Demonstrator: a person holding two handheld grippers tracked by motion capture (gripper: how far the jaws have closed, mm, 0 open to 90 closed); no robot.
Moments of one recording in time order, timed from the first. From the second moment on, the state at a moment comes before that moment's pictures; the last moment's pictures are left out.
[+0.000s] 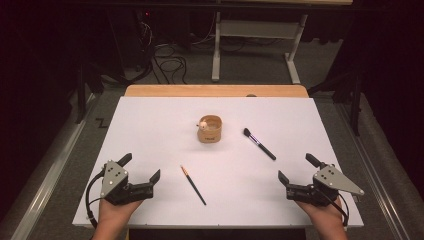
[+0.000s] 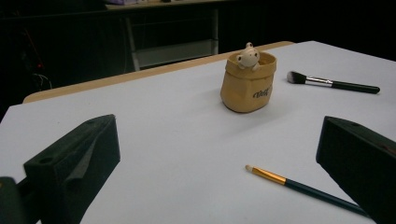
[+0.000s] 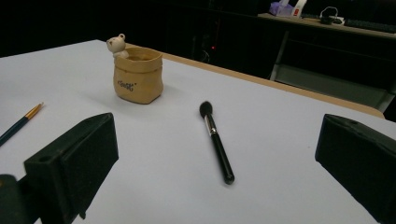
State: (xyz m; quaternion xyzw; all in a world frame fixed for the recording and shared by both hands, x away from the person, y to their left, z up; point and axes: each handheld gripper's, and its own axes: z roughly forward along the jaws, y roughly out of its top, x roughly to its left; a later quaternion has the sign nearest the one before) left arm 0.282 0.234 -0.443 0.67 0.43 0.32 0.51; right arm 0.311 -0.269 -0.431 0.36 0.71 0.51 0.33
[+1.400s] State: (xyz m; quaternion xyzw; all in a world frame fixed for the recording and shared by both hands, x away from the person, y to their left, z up) left arm 0.282 0.243 -0.445 0.66 0.45 0.32 0.51; right arm 0.316 -0.270 -0.433 0.35 0.71 0.51 0.33
